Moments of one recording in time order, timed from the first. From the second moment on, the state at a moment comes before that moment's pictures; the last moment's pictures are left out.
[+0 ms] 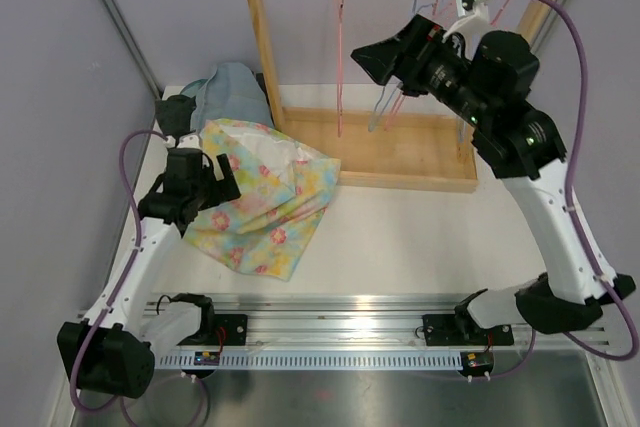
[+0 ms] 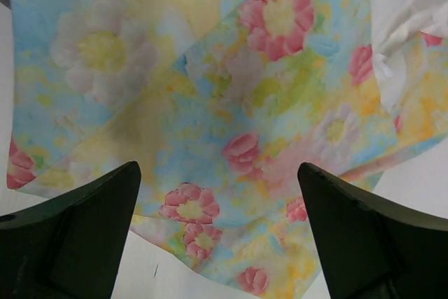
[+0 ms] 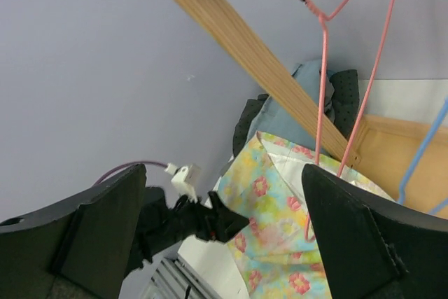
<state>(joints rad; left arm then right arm) -0.15 1.00 0.87 -0.64 -0.10 -0.39 0.55 1.42 1.98 -0.54 -0.11 0.67</state>
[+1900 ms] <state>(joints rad) -0.05 1.80 1.88 -0.64 -0.16 -0.41 0.55 0.99 1.63 -0.64 -0.04 0.62</state>
